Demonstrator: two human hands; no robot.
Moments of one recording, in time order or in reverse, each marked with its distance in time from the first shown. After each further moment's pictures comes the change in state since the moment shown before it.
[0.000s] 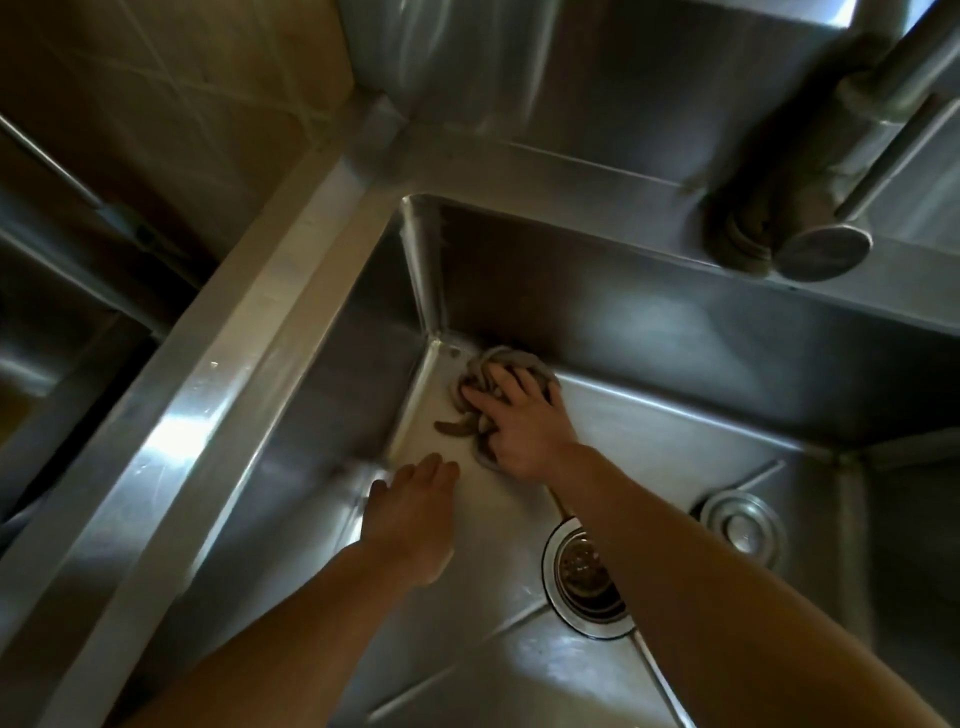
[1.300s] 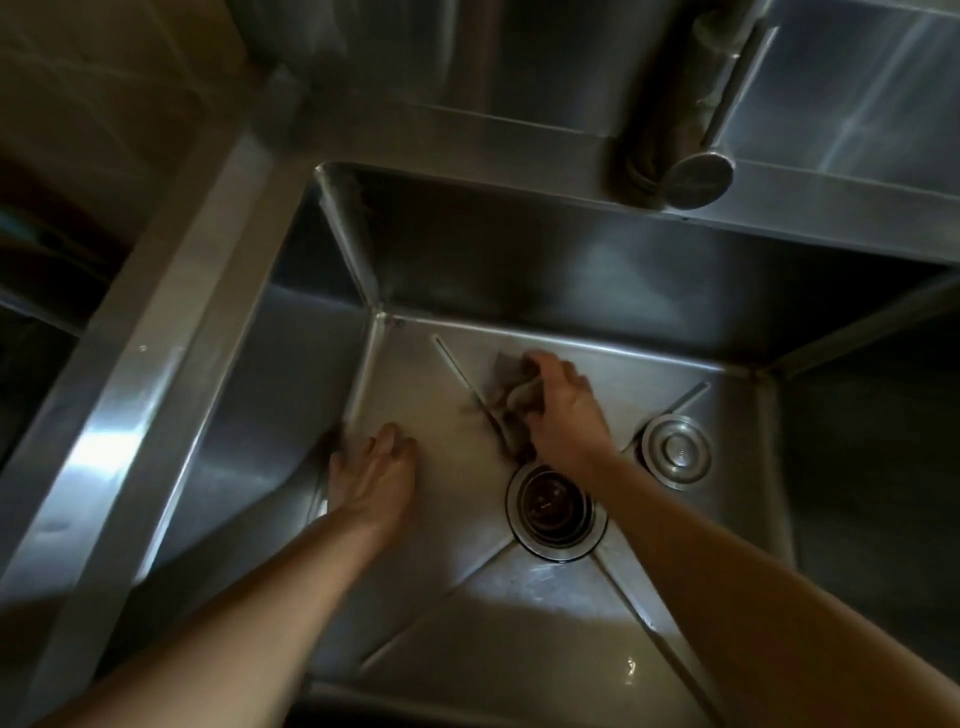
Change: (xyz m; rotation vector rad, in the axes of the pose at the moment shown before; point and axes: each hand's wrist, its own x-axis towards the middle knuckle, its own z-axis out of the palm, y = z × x) left_hand -0.002 0.002 0.007 0.054 0.024 0.054; right_hand -0.095 0.030 -0.002 0.520 0.314 0.411
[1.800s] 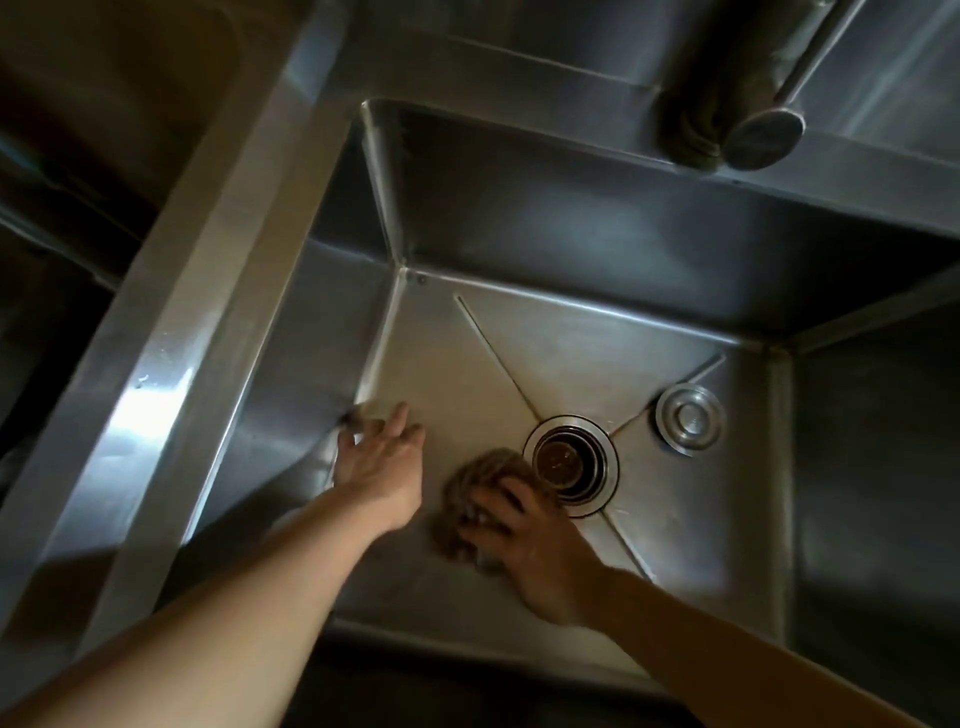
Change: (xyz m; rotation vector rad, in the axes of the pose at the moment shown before) left_hand -0.024 -0.016 0.011 0.022 -0.119 0.000; right_hand -0.123 0.019 0.077 -0.559 -0.427 -0.669
